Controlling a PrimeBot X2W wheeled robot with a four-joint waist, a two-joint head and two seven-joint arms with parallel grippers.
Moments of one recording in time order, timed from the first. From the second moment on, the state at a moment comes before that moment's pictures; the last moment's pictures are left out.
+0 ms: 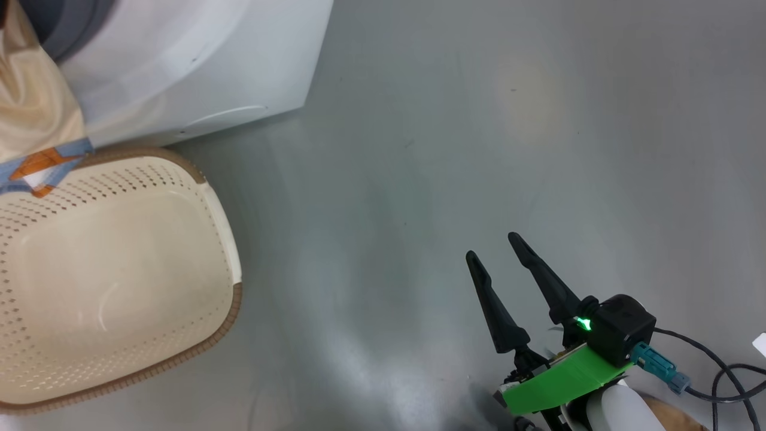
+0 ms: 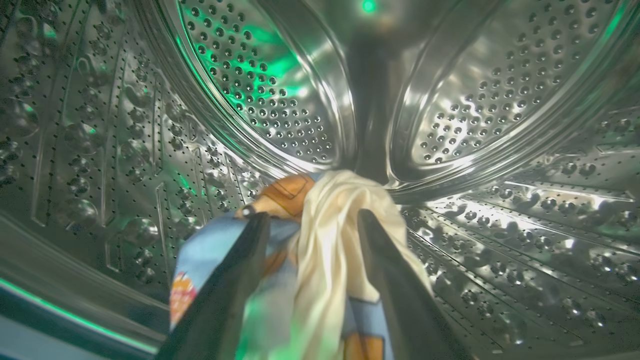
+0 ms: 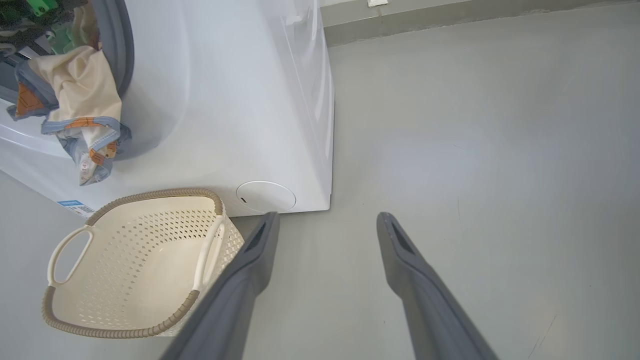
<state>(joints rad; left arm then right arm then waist) -1.42 0.32 0.05 1.13 -0.24 0.12 -0.26 -0.17 -0.05 0.25 0.06 0.26 0.12 -0.26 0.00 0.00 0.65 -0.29</state>
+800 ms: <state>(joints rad) -1.16 0.13 0.03 1.05 -0.25 0.14 -0.26 -0.17 -0.05 0.19 0.08 0.24 0.12 -0.26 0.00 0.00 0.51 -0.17</state>
